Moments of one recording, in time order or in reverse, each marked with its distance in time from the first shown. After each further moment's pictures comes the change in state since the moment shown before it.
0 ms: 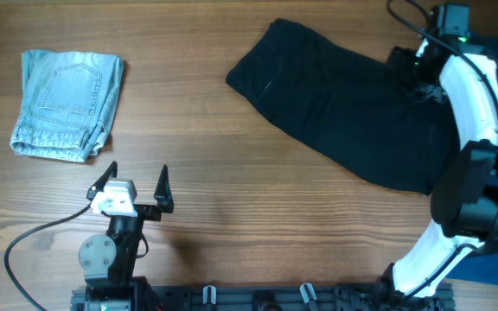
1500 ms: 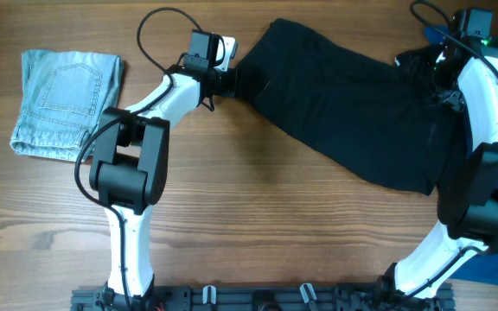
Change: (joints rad) left arm -0.340 2.237 1.561 -0.241 0.055 -0.024; right arm -0.059 -0.010 0.000 -0.035 0.013 -0.001
